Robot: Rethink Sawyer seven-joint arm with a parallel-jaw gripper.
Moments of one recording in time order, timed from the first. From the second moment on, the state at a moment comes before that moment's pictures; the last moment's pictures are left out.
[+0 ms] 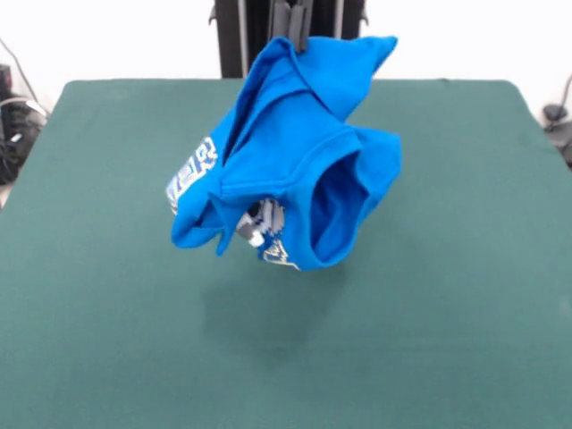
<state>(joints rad) -0.24 -0.90 0.06 1.62 -0.16 0.54 1.97</state>
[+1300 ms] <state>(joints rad) -0.30 -0.90 0.10 1.62 -0.16 0.56 1.97</state>
